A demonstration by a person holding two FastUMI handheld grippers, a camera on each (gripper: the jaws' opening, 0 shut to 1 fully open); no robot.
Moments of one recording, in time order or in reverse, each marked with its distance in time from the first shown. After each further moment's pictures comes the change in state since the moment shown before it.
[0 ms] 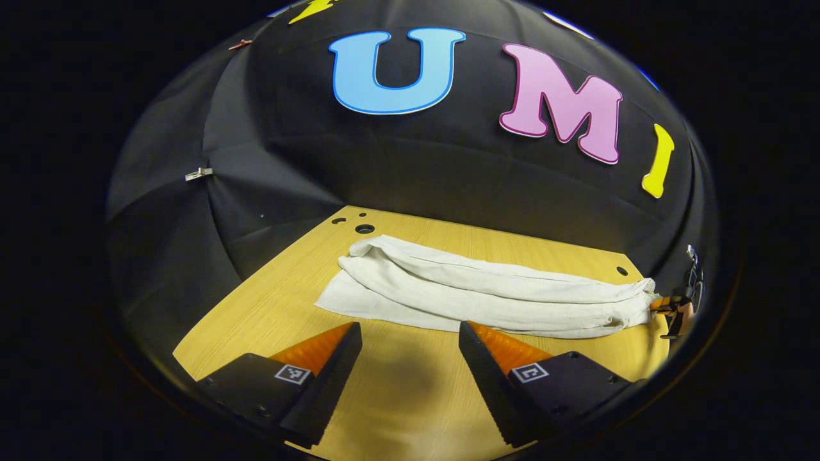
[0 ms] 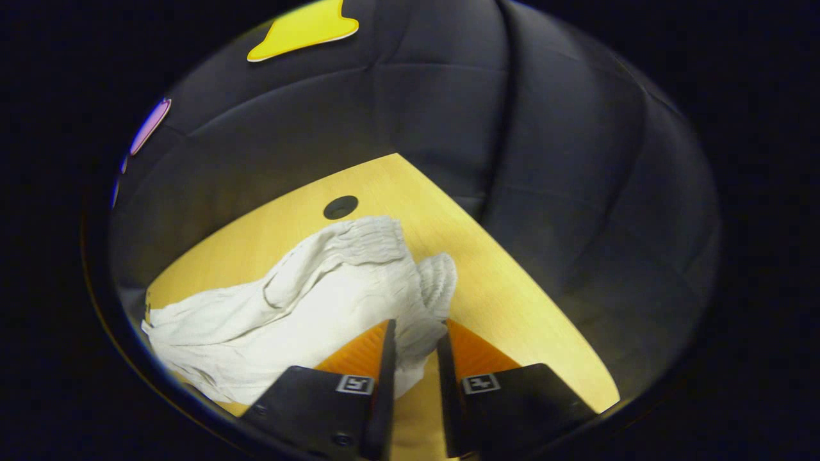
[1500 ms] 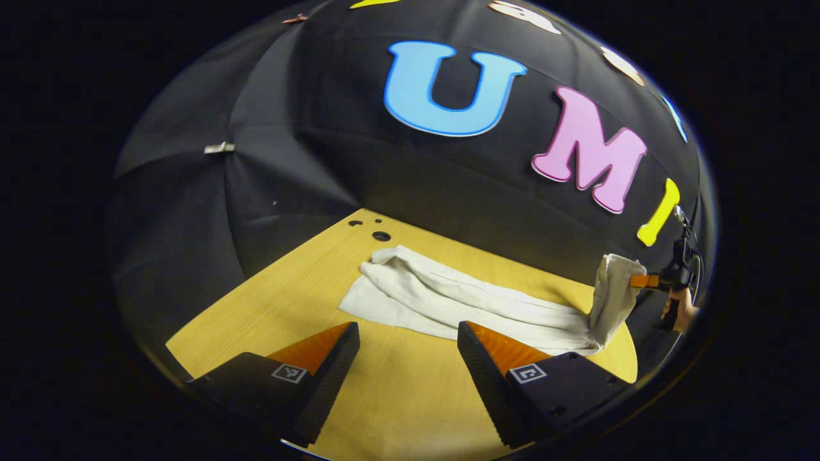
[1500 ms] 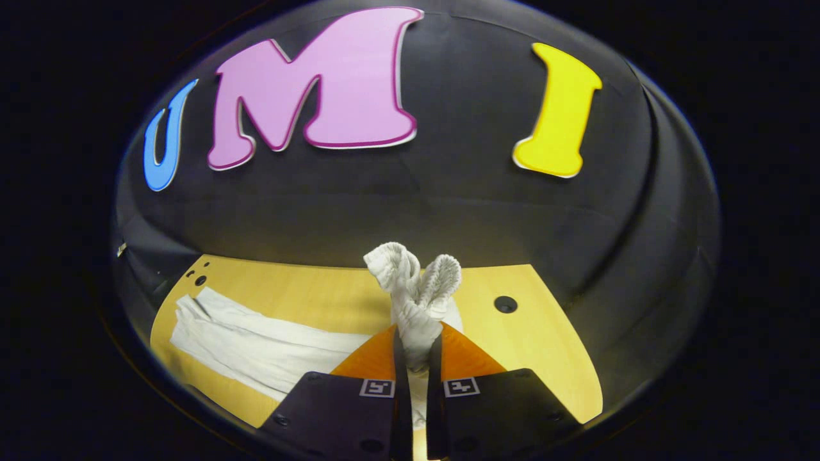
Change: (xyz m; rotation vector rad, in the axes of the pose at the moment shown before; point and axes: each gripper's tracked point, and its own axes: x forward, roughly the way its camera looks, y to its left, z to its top) left arm -0.031 0.079 0.019 -0.218 -0.018 -0.051; right arm -0.194 0.084 0.095 -0.389 -0.270 0.251
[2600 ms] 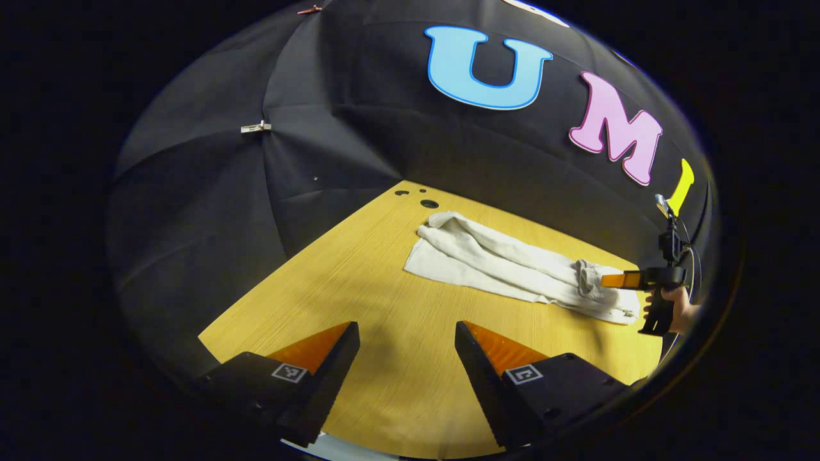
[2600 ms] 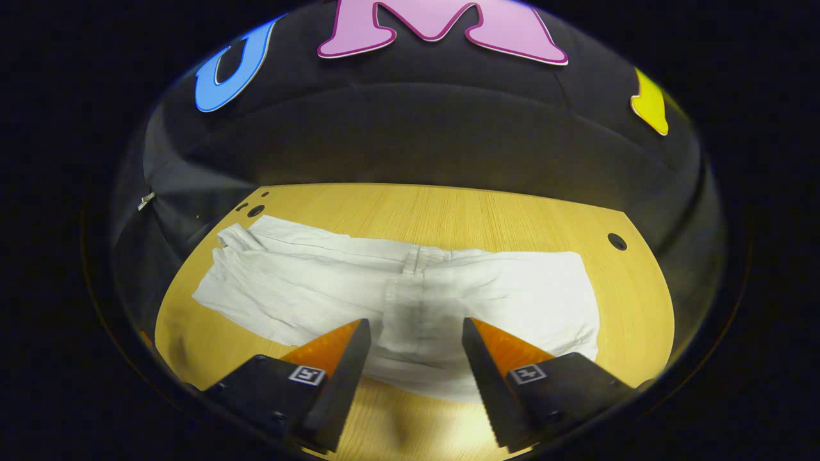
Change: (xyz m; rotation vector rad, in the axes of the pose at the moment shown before) left arm -0.012 0.077 -0.036 0.072 0.079 0.089; right arm 0.001 -0.009 -0.038 -0.029 0.225 0.210
